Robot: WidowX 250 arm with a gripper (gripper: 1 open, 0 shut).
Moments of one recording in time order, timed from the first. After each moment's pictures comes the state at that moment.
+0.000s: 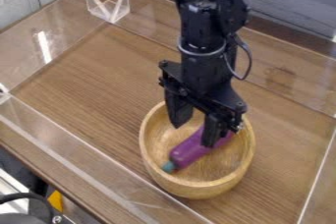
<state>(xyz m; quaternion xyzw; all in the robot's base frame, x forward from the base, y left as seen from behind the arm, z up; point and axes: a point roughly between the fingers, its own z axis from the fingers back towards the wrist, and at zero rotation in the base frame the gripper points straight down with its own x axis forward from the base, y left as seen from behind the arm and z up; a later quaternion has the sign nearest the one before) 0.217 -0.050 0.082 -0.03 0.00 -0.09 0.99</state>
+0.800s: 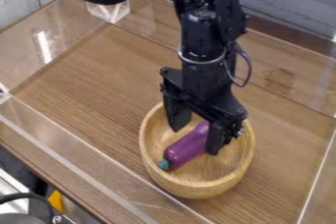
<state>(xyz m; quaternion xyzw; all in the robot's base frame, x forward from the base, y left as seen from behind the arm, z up) 0.218 -0.052 0.073 -0.04 0.00 -0.09 1.00</state>
